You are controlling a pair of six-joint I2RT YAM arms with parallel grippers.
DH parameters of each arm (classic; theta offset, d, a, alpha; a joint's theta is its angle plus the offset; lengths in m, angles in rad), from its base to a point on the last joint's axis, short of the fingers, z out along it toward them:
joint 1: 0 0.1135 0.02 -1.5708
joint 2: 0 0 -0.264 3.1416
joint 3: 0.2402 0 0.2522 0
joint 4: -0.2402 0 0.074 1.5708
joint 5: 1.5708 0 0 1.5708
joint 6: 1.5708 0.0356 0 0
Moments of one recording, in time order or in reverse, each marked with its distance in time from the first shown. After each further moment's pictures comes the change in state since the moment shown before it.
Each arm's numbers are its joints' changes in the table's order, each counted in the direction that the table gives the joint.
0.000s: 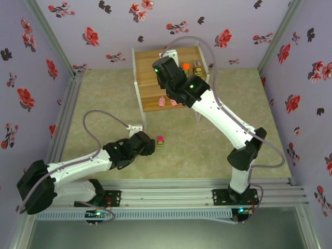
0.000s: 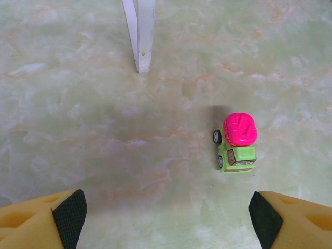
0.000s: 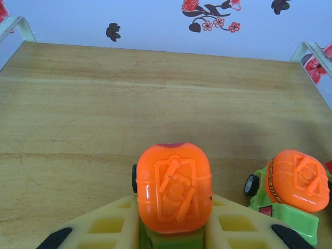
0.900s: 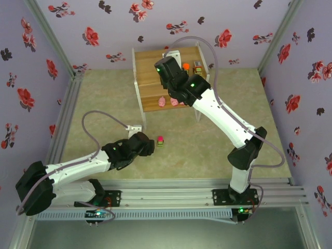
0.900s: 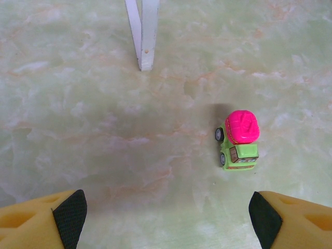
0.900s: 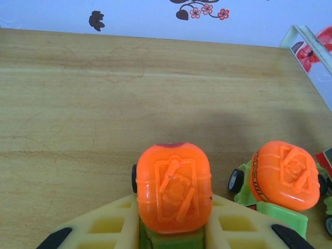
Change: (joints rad) left arm 0.000 -0.018 -0.013 -0.003 0.000 0.000; right arm -0.026 0.000 -0.023 -0.017 0.000 0.019
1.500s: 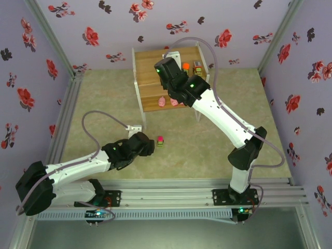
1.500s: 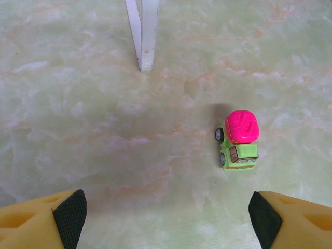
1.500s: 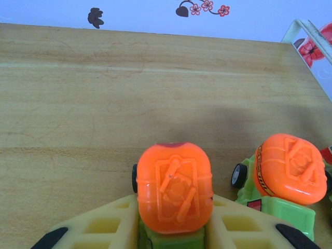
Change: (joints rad) left arm 0.000 0.000 0.000 0.000 0.000 0.000; right arm 0.000 -0.003 -0.019 0.008 0.001 0.006
